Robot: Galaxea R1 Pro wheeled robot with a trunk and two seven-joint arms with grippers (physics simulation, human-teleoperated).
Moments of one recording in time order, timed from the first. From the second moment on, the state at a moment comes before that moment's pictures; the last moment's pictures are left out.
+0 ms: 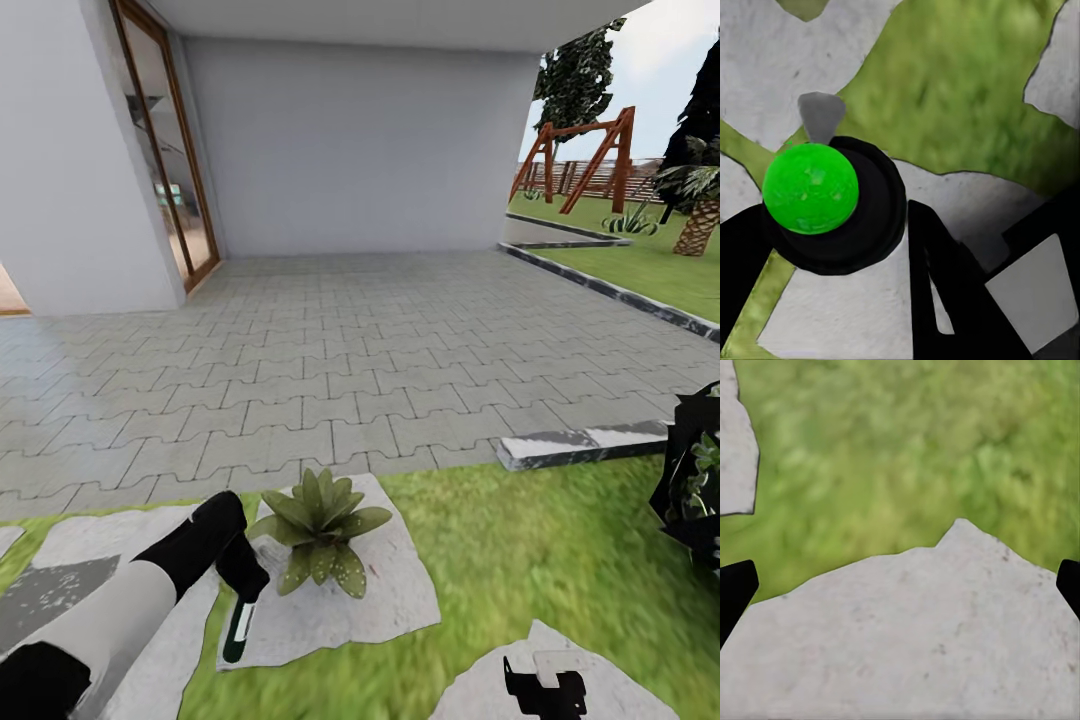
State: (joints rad) left arm -0.83 0.10 -0.43 -0.58 -0.60 0.97 -1.05; right arm -0.42 -0.11 0.12 -0.12 -0.03 -0.46 -0.16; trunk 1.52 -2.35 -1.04
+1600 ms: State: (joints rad) left arm -0.84 0.11 -0.43 -0.58 -0.63 0.97 -1.08; right arm -0.42 -0.11 0.12 -0.12 -0.03 -0.46 -0.16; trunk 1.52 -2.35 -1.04
